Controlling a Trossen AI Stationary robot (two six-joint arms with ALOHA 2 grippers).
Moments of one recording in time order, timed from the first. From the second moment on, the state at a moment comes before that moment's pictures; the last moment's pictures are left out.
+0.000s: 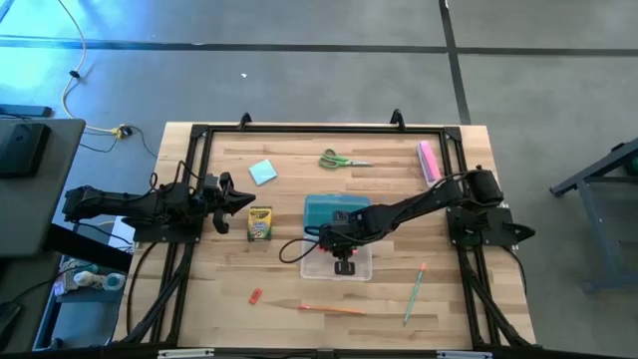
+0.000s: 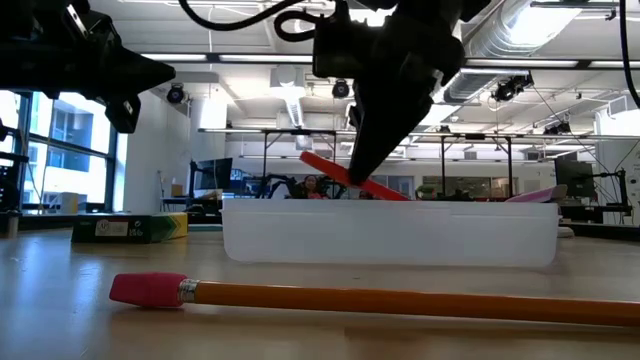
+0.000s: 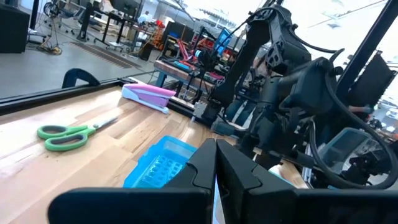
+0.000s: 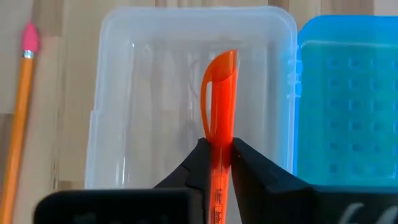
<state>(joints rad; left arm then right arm) 0.09 0.20 0.01 0.23 -0.17 -0.39 0.21 1.90 1.35 -0.56 0.01 0.18</state>
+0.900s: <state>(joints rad) 0.09 0.20 0.01 0.23 -0.39 -0.51 0.21 1.66 1.35 -0.71 0.26 0.50</state>
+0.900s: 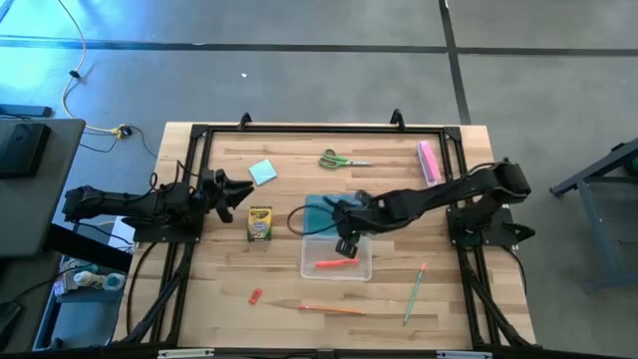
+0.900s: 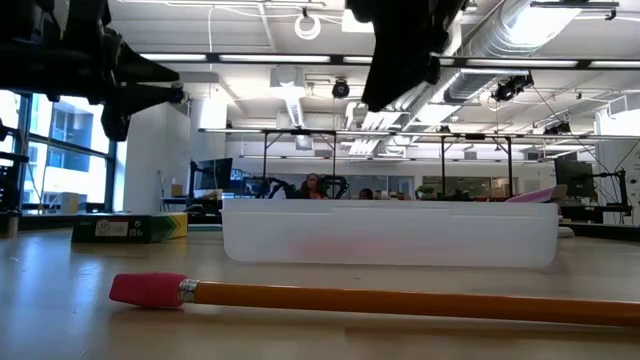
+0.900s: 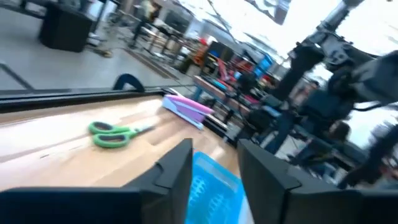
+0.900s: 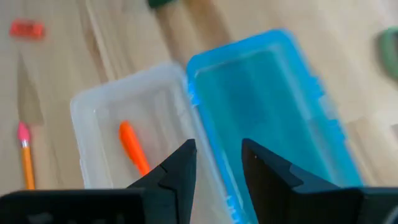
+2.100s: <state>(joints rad) 0.06 0.53 0.67 -0.35 -0.23 -0.68 0.16 1.28 1.35 -1.40 0.45 0.93</state>
